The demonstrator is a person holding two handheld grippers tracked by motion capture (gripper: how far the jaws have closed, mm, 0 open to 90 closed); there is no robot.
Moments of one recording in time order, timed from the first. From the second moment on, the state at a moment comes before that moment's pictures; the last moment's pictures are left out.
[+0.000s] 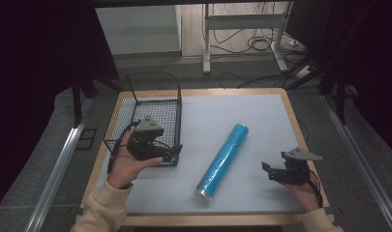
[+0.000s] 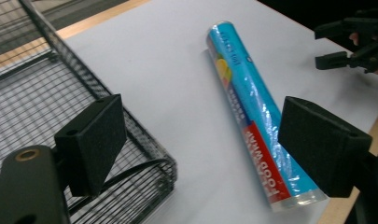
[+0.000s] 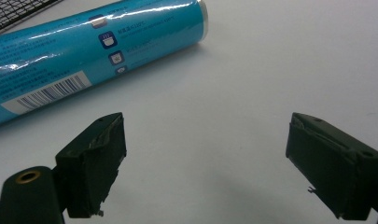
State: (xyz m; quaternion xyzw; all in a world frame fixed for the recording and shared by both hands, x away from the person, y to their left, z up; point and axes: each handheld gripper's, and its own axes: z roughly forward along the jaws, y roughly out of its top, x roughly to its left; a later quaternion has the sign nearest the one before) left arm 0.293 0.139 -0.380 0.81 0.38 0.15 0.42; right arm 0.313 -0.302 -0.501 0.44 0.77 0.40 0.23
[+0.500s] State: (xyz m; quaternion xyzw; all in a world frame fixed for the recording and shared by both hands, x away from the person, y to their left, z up) left arm 0.291 0.096 -0.386 0.84 0.35 0.12 0.40; right arm 0.312 -0.303 -0.501 0.44 0.77 0.41 0.24
